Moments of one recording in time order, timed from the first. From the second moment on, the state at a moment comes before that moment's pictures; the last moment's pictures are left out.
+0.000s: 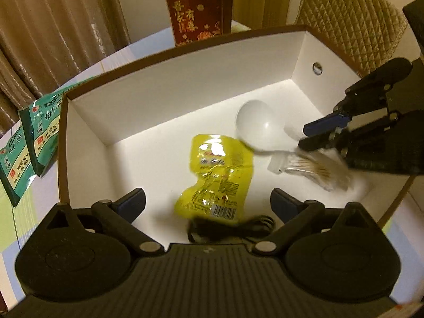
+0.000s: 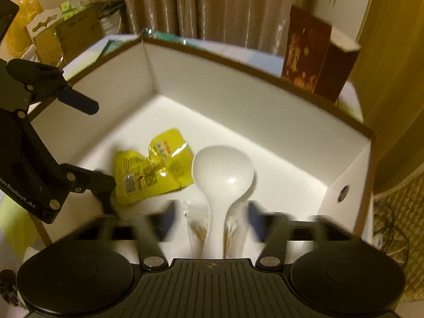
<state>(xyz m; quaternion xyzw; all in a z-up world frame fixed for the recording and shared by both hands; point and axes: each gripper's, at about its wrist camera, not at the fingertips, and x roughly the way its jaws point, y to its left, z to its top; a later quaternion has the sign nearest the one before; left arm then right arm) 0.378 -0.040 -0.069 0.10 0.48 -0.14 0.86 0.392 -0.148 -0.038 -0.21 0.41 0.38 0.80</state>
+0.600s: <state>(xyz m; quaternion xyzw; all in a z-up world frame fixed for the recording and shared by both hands) 0.337 -0.032 -0.026 0.10 0.44 -0.13 0.88 0.359 -0.185 0.007 -0.17 0.36 0.38 0.84</state>
